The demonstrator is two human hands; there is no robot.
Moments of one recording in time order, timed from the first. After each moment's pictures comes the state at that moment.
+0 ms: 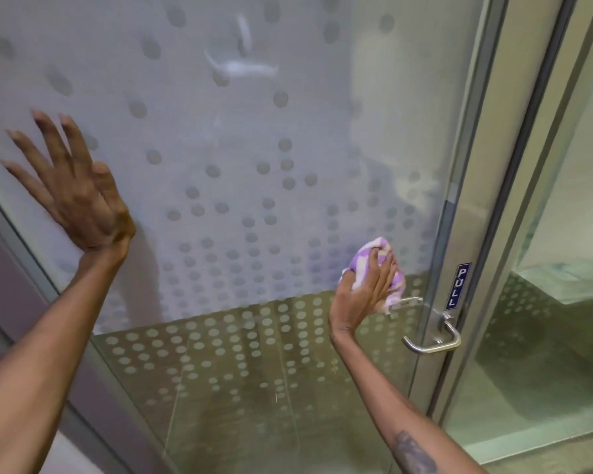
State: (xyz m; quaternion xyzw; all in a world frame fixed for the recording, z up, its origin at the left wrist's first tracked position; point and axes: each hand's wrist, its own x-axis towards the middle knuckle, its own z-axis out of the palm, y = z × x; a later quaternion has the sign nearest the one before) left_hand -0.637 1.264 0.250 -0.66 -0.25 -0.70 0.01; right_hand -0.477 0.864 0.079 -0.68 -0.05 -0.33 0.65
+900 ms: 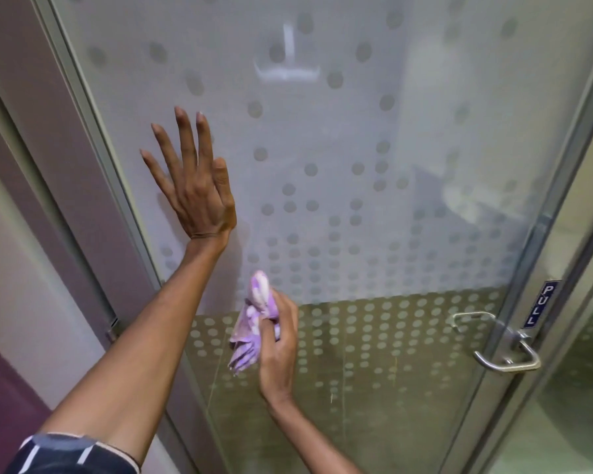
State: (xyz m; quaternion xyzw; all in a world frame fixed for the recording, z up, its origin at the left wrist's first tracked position) left_hand -0.674 1.146 0.277 -0.71 -0.23 -0.66 0.08; right_hand -0.715 1.000 0.086 -0.53 -0.28 -0.02 0.80
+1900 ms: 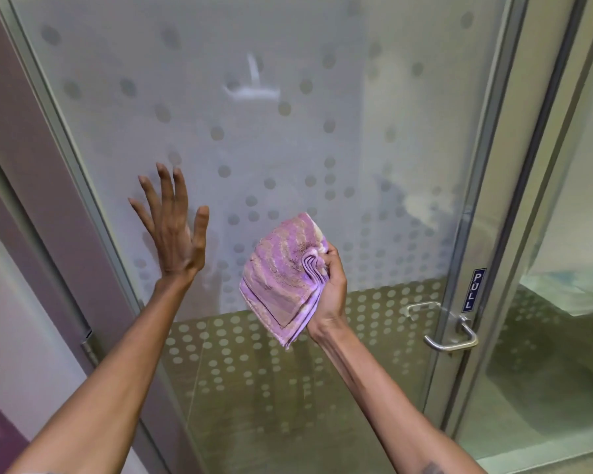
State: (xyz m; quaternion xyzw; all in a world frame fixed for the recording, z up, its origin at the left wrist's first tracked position) left_hand -0.698 1.133 0.242 -0.80 -0.17 -0.58 -0.02; right_hand -0.628 0.904 0.184 -0.22 -0.18 0.28 0.92
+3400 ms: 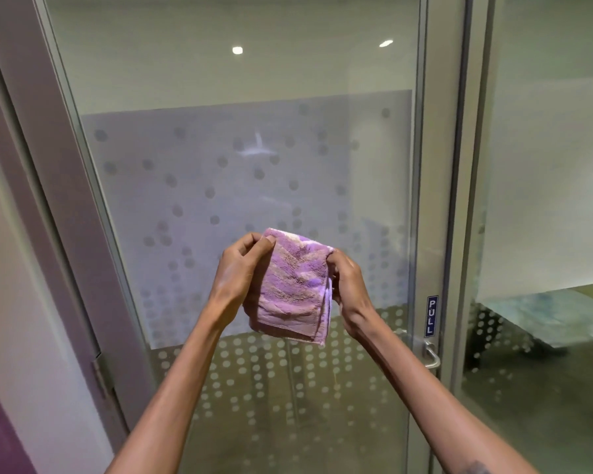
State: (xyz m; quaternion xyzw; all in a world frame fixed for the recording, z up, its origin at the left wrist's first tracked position) left_hand -0.751 0.900 0.313 -0.74 -0.07 -0.37 -0.55; right_hand -0.641 0.751 0.270 -0.55 -0.30 0.09 0.77
